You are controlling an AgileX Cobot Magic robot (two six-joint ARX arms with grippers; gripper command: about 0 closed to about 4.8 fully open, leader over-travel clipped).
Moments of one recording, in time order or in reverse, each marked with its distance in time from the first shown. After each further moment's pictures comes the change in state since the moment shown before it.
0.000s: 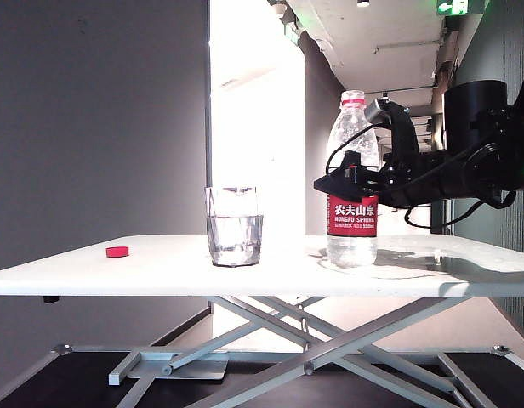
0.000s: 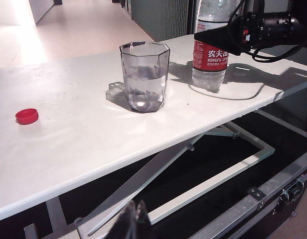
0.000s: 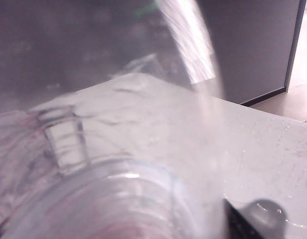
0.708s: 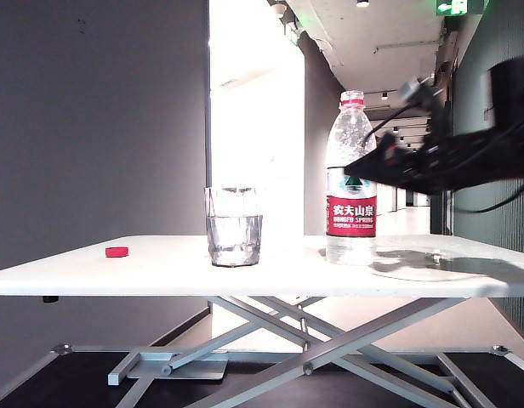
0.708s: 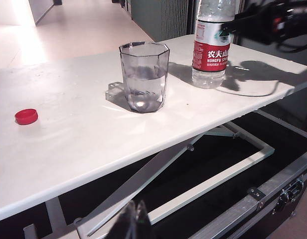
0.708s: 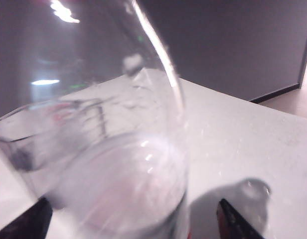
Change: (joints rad) left arm 0.000 0.000 0.000 0.000 0.000 0.000; right arm -0.098 -0.152 -0.122 -0.068 -0.161 -0.024
